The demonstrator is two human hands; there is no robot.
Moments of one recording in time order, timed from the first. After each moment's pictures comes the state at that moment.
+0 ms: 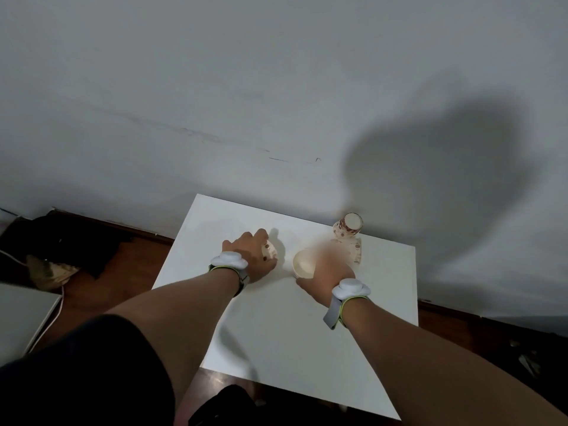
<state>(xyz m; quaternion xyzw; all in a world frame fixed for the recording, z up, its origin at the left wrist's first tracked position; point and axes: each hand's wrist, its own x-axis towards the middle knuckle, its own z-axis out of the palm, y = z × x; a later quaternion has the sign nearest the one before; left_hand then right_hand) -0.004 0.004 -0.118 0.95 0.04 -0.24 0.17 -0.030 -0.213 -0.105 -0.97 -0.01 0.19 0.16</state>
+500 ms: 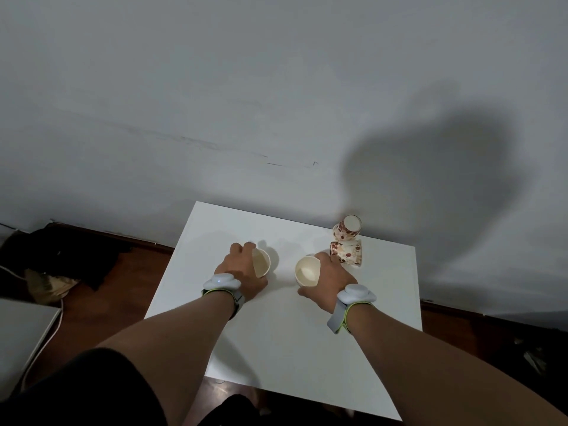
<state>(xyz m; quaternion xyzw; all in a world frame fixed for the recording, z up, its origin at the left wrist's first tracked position) -0.035 0.017 -0.124 0.95 0.07 -0.20 0.23 -0.037 -0.219 -0.105 -0.95 0.03 0.23 0.21</state>
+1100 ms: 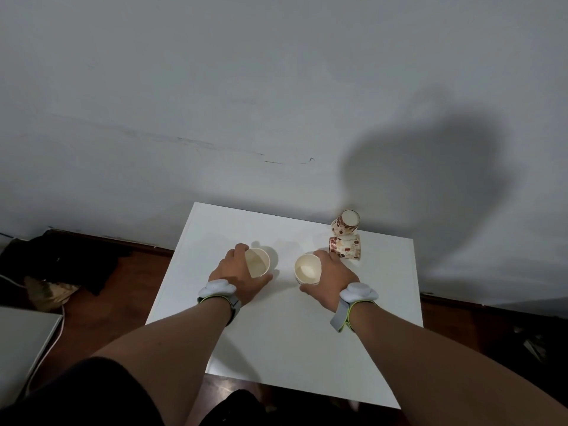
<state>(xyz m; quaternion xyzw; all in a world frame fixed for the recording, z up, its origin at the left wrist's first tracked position) -0.051 0.024 -0.120 0.94 0.11 -0.17 0.27 -0.046 -0.221 -0.102 -0.95 0.02 0.22 0.22</state>
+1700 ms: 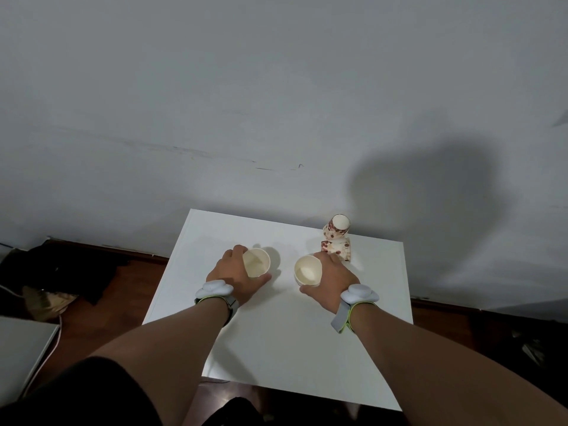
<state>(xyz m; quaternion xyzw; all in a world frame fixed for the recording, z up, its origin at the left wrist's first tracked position) -0.049 0.010 -0.102 0.95 0.12 -0.16 0.26 -0.052 -0.242 -0.089 -0.95 0.02 0.19 0.24</state>
